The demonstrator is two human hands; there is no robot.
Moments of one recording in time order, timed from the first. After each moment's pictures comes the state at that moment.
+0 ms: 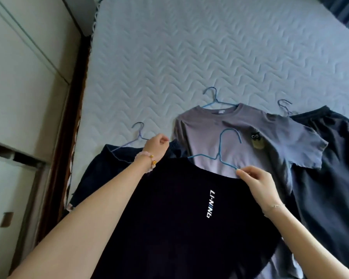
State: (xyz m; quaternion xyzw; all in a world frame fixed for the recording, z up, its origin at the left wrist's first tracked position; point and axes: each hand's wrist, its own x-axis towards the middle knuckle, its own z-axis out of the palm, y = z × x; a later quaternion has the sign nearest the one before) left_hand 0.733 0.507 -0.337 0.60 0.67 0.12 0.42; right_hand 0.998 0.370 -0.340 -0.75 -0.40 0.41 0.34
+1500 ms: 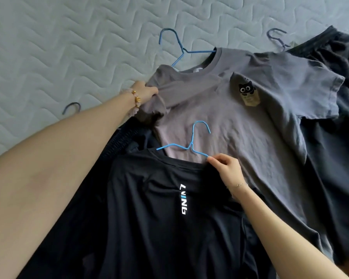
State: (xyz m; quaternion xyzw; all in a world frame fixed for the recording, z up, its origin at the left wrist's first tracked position) left_hand 0.840 0.660 -0.477 0.64 0.64 0.02 0.42; right_hand 1.005 0.400 -0.556 -0.78 -0.27 0.44 0.35
